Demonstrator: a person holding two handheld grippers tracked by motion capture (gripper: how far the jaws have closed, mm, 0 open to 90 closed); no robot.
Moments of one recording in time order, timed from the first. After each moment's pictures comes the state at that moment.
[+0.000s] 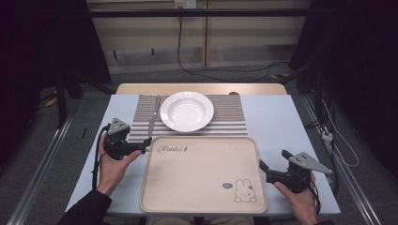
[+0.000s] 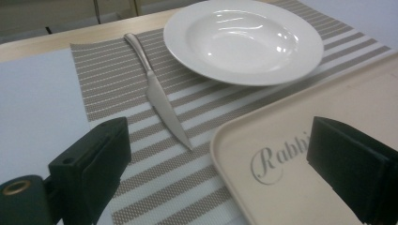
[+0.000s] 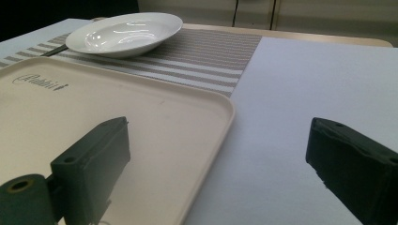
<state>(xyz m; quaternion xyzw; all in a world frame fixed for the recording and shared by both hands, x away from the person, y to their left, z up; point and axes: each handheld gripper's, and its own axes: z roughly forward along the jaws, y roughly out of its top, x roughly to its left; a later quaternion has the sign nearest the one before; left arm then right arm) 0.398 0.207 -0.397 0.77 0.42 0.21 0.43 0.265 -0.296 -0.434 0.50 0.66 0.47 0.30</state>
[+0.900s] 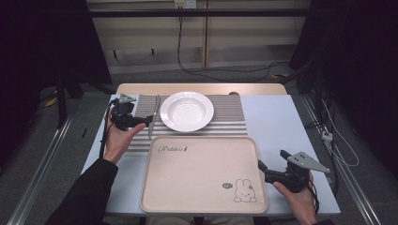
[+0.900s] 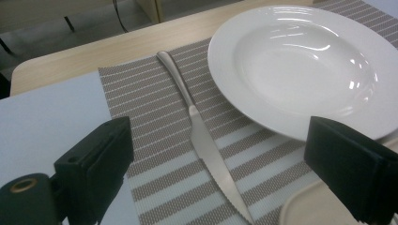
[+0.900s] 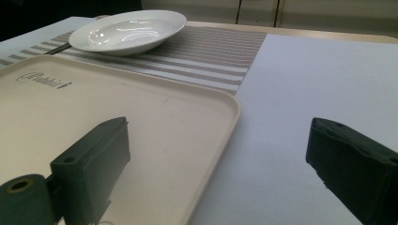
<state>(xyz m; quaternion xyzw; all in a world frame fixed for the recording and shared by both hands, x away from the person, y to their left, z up) 0.485 0.197 -0.383 0.79 0.44 0.22 0.37 0.267 -0.294 -0.435 0.50 0.67 0.47 0.29</state>
